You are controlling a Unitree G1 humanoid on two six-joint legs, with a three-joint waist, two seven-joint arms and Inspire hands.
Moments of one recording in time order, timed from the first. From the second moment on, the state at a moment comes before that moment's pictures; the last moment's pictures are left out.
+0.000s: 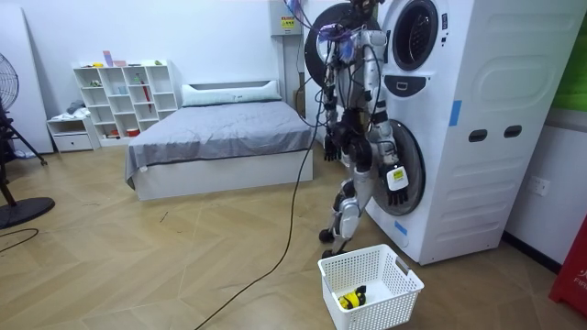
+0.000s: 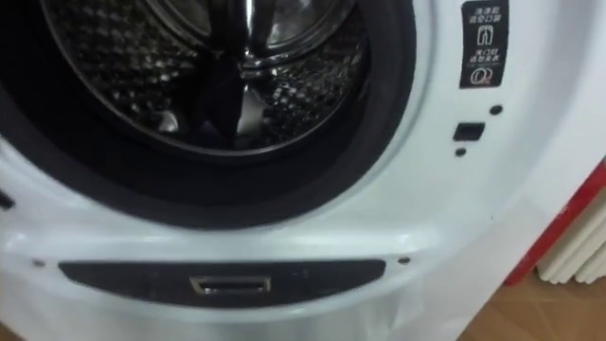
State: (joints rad) left arm 0.20 0.18 0.08 1.11 -0.04 0.05 0.12; right arm 0.04 -0.23 0.02 1.25 0.07 -0.03 0.05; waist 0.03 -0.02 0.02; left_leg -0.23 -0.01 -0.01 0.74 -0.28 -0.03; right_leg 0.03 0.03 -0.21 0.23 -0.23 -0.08
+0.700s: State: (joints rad) left arm 0.13 0.19 -0.07 1.12 -0.05 -0.01 0.06; right arm 0.12 -0.23 -0.10 1.18 0.32 -0.03 0.05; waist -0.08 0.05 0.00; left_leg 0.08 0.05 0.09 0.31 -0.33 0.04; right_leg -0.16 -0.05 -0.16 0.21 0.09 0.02
